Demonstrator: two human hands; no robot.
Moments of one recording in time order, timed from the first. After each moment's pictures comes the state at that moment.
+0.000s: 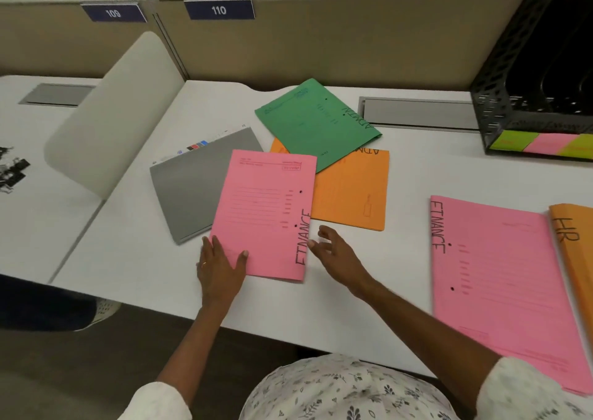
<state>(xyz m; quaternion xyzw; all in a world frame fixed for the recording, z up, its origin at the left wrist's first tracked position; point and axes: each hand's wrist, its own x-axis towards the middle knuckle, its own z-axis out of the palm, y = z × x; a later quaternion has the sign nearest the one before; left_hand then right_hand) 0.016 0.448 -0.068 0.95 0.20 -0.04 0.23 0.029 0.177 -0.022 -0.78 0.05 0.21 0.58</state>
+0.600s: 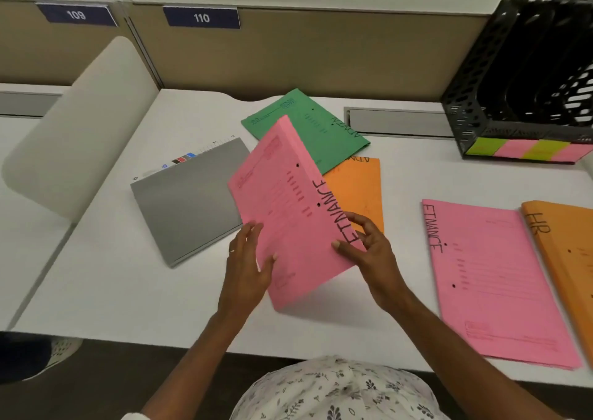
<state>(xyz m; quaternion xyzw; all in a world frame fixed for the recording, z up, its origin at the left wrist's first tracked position) 0.034 0.432 -0.007 0.92 -0.06 0.02 0.39 0.013 0.185 0.043 -0.66 0.11 0.04 0.74</state>
